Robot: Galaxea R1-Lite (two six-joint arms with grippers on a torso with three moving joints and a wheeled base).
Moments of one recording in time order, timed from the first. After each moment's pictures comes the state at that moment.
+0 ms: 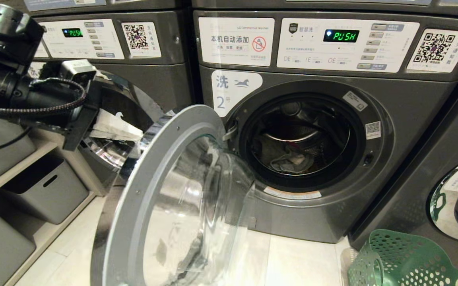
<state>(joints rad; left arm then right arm) -0.16 1.69 -1.80 0.90 -0.63 -0.36 0.00 0.00 0.00 0.00 -0.01 0.02</state>
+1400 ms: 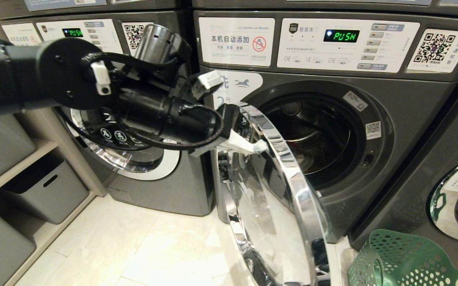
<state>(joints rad) -0.63 1.92 -1.86 0.55 -0.55 -0.36 0.00 0.00 0.00 0.00 -0.02 0.04</state>
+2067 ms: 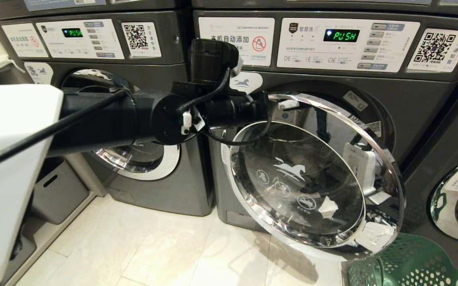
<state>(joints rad) -0.73 2.11 -1.92 -0.01 0.03 -0.35 0.00 0.01 -0.04 0.03 0.01 -0.08</state>
